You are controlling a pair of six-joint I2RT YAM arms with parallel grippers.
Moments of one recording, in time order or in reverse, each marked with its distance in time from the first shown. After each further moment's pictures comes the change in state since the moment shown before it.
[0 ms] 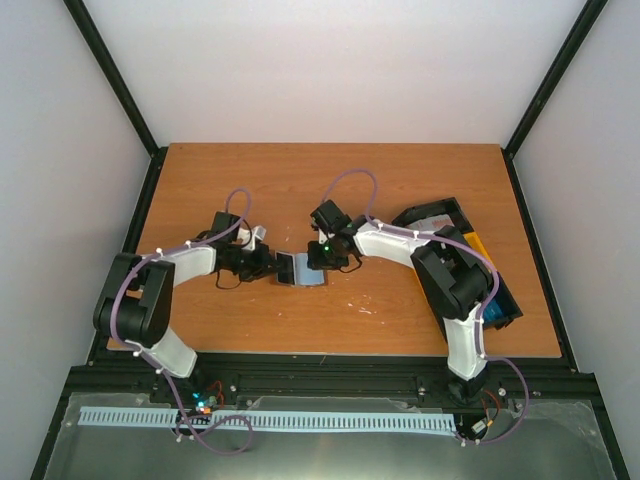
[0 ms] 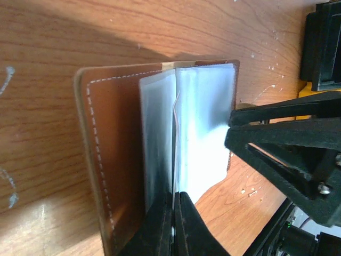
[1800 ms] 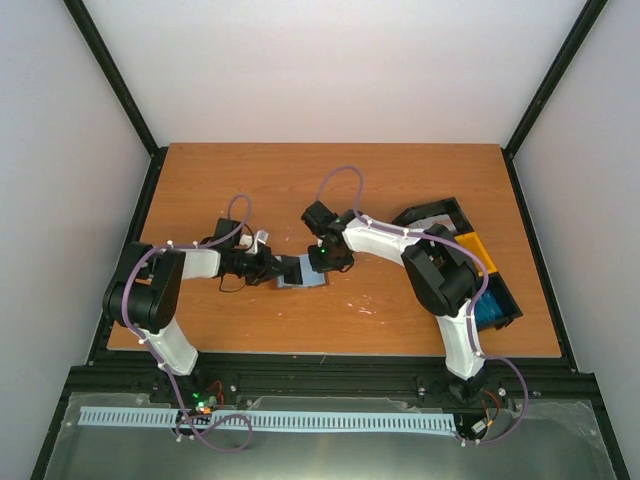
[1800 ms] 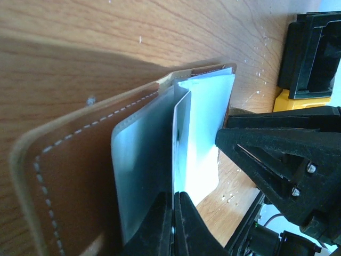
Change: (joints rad) left arm 0.000 0.106 -0.044 0.189 0.109 -0.132; right arm 0.040 0.079 0.156 -0.271 0.210 -0.084
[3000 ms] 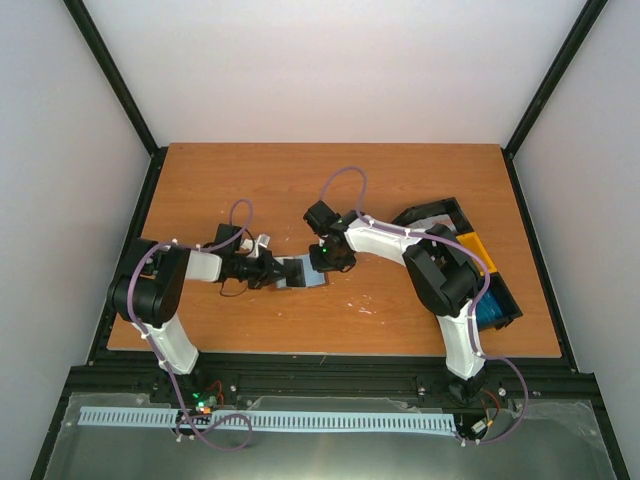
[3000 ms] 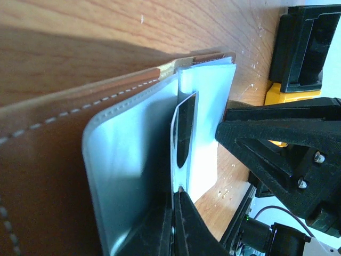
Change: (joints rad) left arm 0.000 0.043 -0.054 0.137 0.060 -0.039; right arm -0.008 -0.009 -0.024 0.030 -0.027 0.035
